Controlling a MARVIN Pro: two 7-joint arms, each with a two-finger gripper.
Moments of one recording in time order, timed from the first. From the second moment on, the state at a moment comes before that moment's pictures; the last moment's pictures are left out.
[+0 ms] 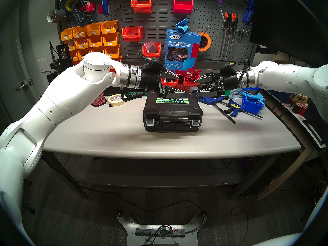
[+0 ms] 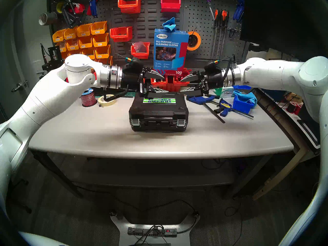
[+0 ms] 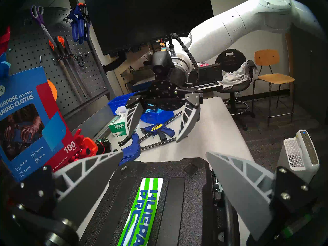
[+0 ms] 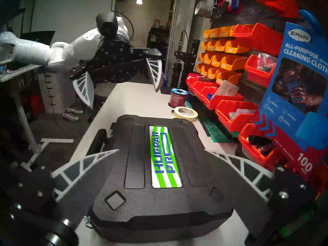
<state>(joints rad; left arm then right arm) 0.46 -0.85 -0.68 -1.48 -0.76 0.25 -0.89 0.34 -0.96 -1.03 -0.80 2.05 -0.44 1.41</state>
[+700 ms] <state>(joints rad) 0.46 -0.85 -0.68 -1.48 -0.76 0.25 -0.89 0.25 -0.96 -0.94 -0.80 1.97 -0.42 1.42</state>
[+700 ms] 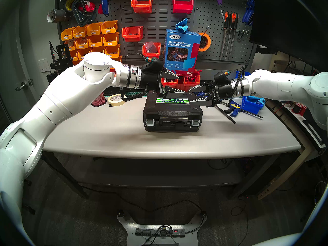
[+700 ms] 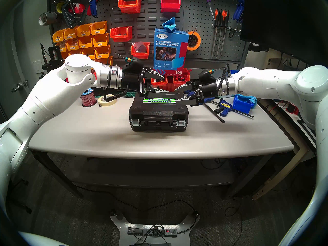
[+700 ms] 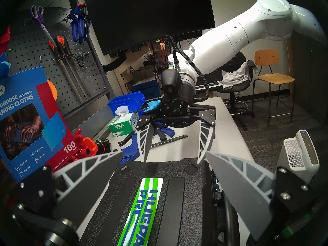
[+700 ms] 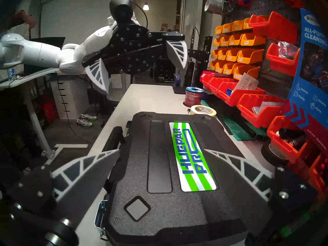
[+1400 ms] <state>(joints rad) 0.46 -0.85 -0.68 -1.48 -0.76 0.25 -0.89 0.17 -1.02 -0.91 -0.74 1.96 -0.40 1.44</state>
